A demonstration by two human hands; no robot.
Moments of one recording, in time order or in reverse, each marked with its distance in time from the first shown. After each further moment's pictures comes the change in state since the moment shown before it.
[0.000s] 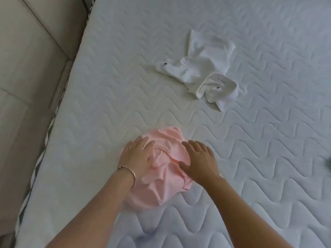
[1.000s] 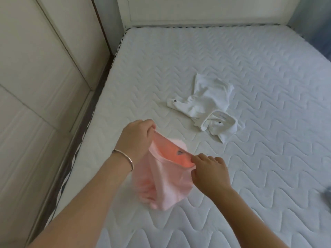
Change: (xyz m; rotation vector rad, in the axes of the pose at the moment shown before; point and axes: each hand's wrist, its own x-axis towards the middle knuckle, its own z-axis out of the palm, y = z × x) left_hand -0.038 0.006 -0.186 -0.427 0.639 0.027; right_hand -0.026 -0.049 -0.102 -0.147 0.210 -0.061
